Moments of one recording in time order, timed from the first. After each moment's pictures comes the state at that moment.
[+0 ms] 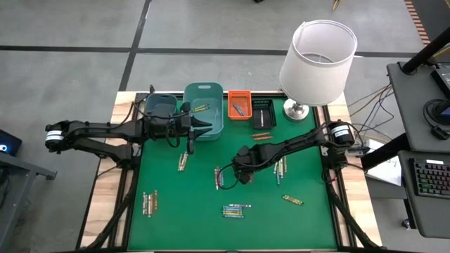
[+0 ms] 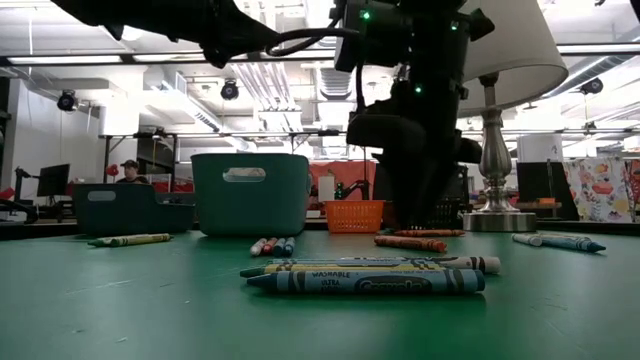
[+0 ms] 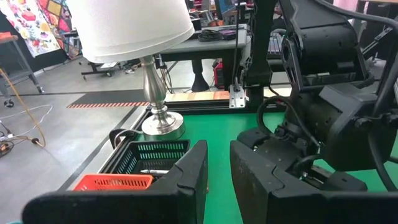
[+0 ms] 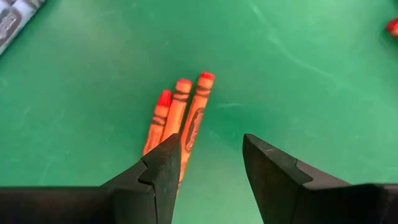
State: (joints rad) left arm 0.15 1.07 0.69 0.25 -0.02 0.12; right arm 0.13 1.91 1.30 -0.79 0.19 0.87
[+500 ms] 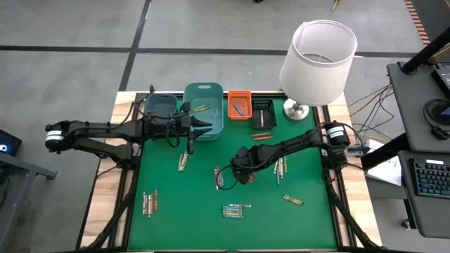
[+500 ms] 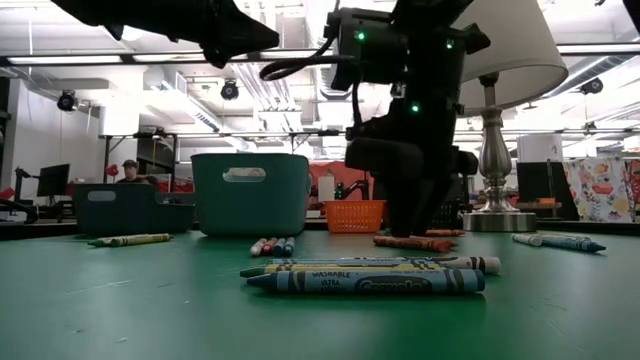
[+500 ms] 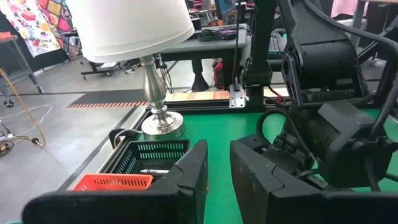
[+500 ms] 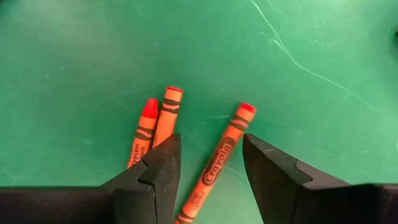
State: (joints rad) left arm 0.15 1.07 0.69 0.25 -0.02 0.12; right arm 0.13 1.96 1.30 -0.77 0.21 0.85
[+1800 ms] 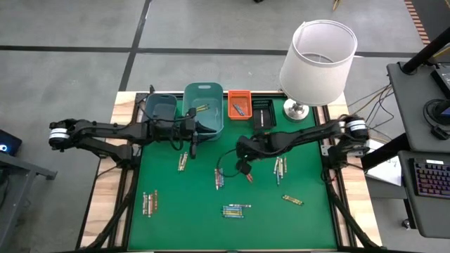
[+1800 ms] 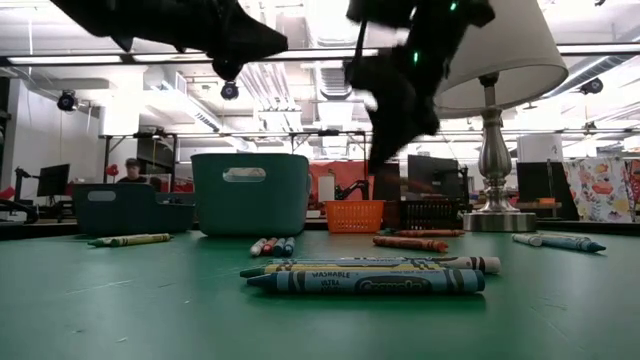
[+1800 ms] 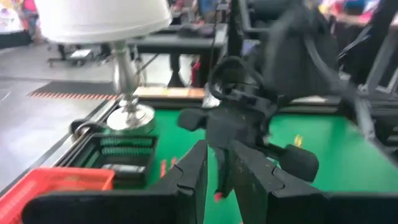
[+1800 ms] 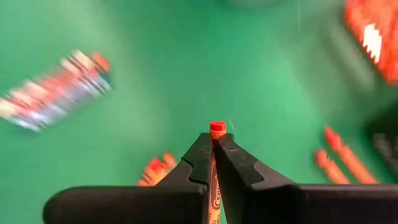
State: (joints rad) left arm 0.13 1.14 0.66 0.37 0.06 0.01; right arm 0.05 1.72 1.21 -0.55 0.27 0.46
